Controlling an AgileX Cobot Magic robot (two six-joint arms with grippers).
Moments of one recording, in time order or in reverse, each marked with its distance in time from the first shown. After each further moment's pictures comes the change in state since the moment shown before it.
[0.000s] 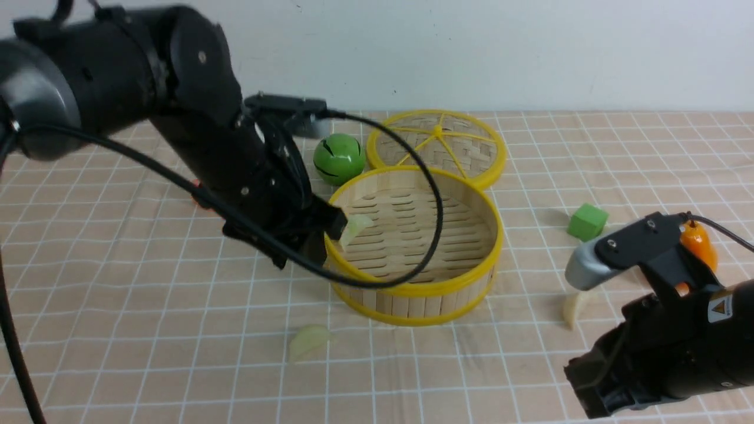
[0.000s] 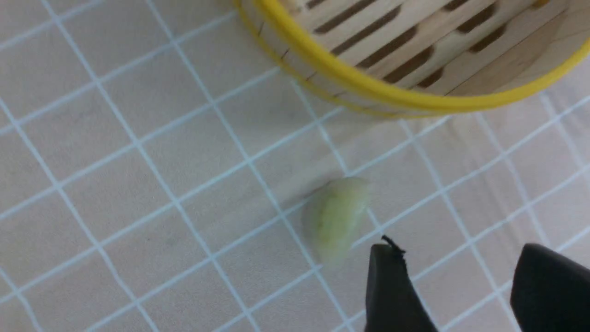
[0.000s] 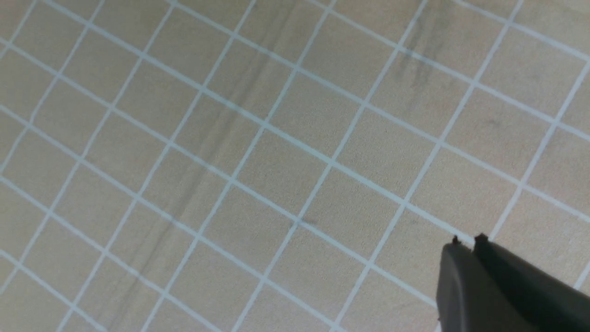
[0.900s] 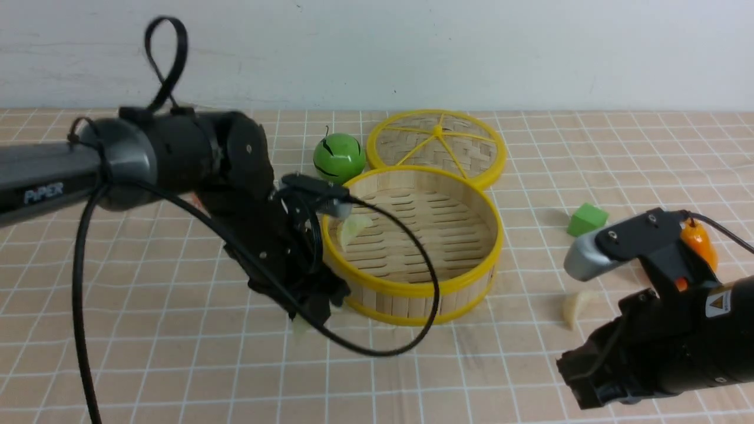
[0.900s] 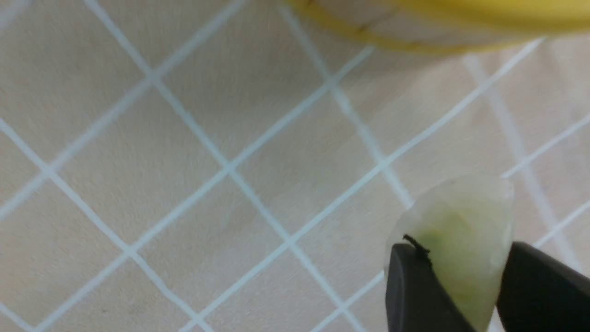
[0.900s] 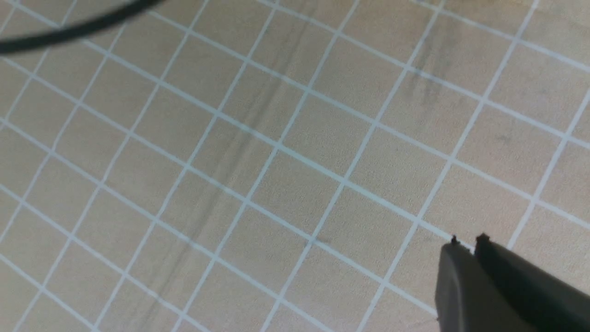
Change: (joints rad) right arm 0.000 0.000 0.000 0.044 -0.029 -0.001; left arm -0.002 0.107 0.007 -0.076 -0.043 0.202
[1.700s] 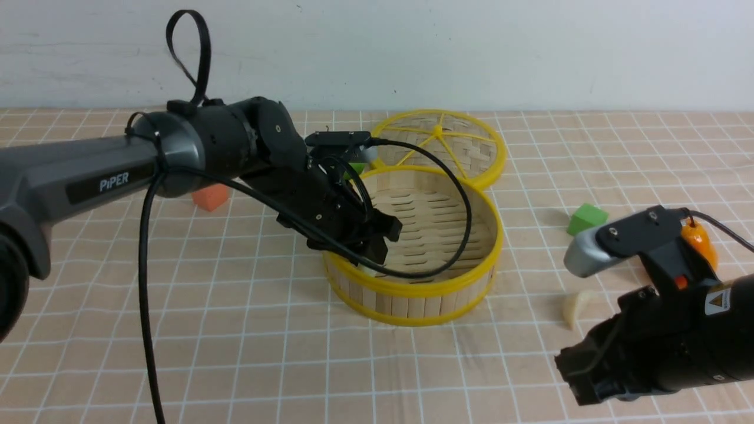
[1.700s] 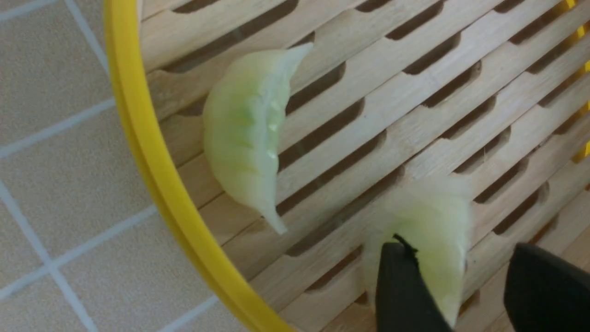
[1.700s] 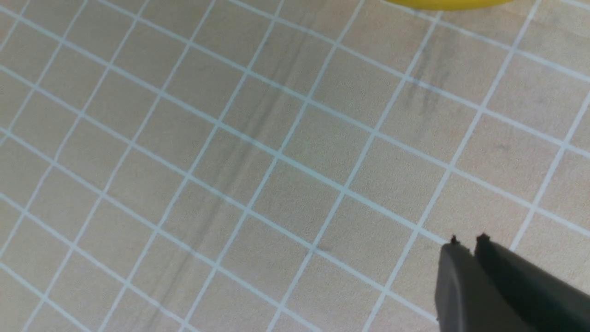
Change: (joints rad) right arm 0.000 0.000 0.000 0.009 -0.008 0.000; left arm 0.001 0.184 -0.138 -0.184 -0.240 -0.034
